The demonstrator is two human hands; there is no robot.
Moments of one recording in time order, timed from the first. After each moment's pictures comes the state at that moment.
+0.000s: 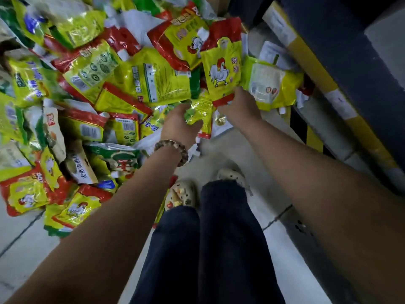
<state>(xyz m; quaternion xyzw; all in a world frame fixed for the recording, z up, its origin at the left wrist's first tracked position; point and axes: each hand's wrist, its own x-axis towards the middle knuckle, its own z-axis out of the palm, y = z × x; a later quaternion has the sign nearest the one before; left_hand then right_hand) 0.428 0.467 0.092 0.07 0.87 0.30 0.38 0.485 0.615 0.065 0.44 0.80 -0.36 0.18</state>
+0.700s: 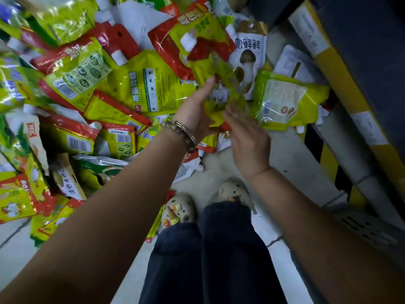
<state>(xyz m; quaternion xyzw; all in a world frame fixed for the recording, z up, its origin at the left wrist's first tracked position) 0.377 0.531 0.071 -0.24 0.53 0.55 0.60 0.505 0.589 0.038 0.20 0.92 -0.25 -0.21</state>
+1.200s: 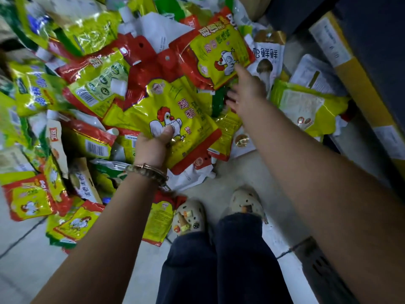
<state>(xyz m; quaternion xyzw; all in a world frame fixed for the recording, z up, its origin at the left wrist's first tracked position) 0.365 0.436 0.075 -0.30 0.76 0.45 0.34 0.368 0.631 0.017 0.64 0.38 -0.67 0.05</state>
